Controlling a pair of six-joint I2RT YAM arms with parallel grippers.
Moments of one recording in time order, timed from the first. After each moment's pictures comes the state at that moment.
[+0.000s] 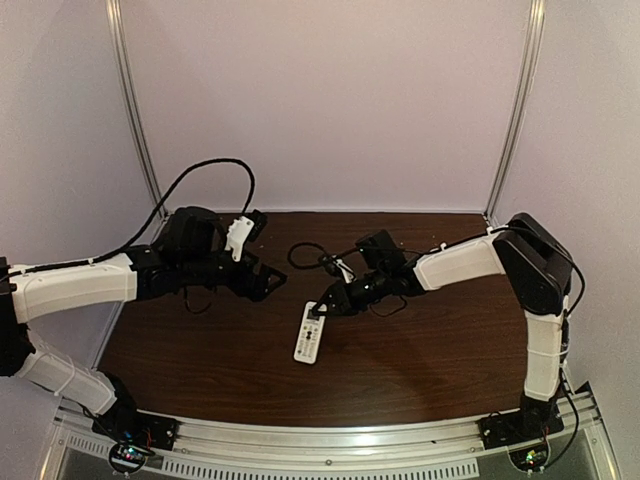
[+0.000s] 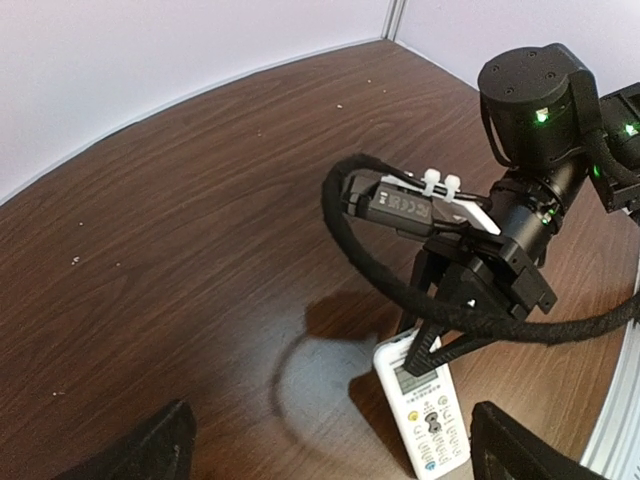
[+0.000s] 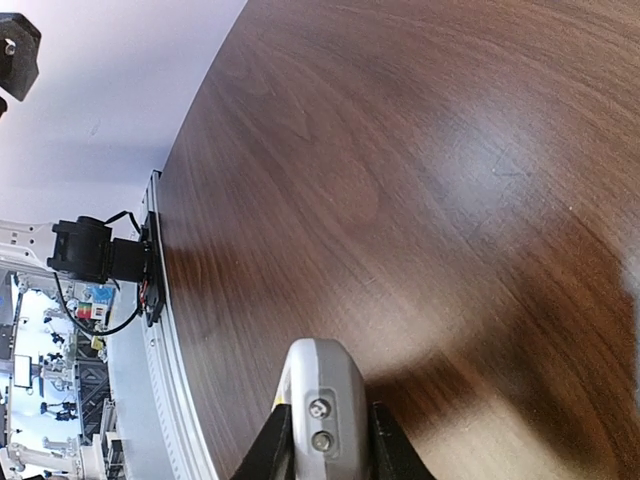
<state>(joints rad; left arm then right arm) -0.72 1.32 0.87 -0.10 0.14 -0.10 0.74 2.02 1.21 0.07 -0.72 0.48</state>
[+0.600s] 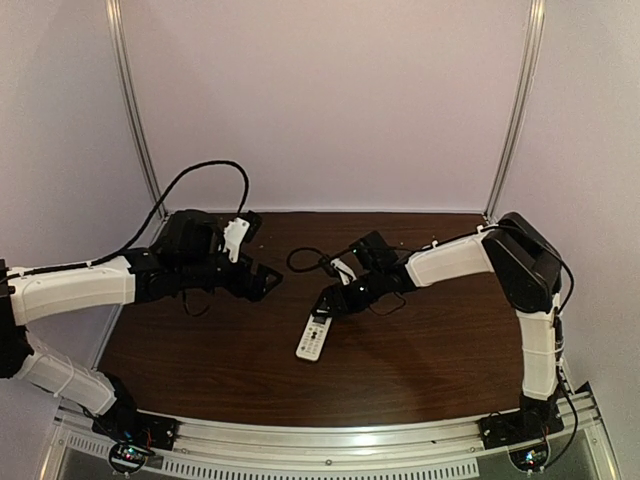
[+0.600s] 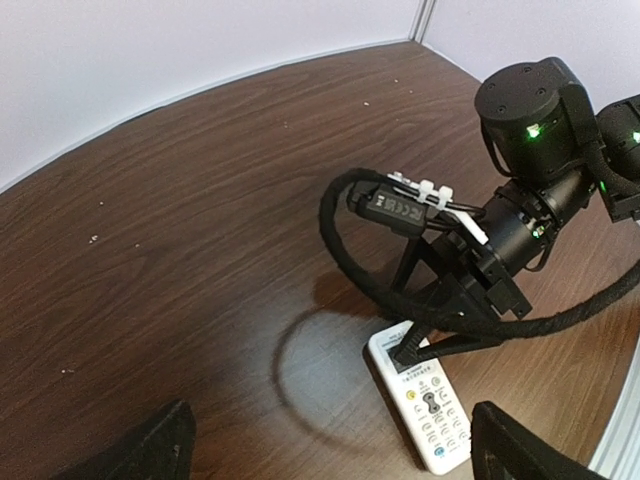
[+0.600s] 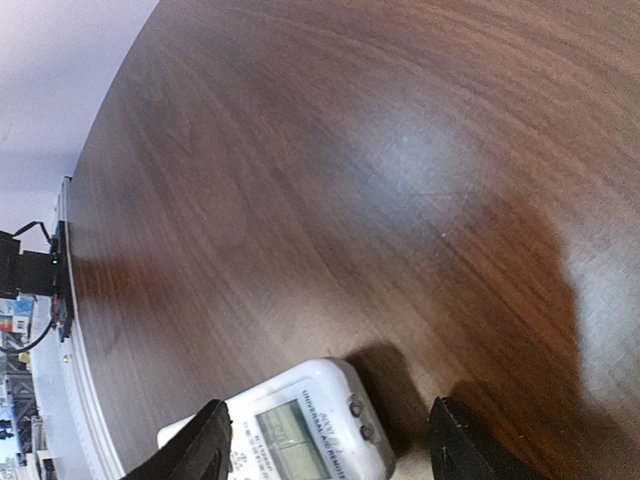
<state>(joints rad) -0.72 1.30 0.85 -0.10 0.08 -0.15 0.73 2.10 1.30 -0.06 -0.56 0.36</state>
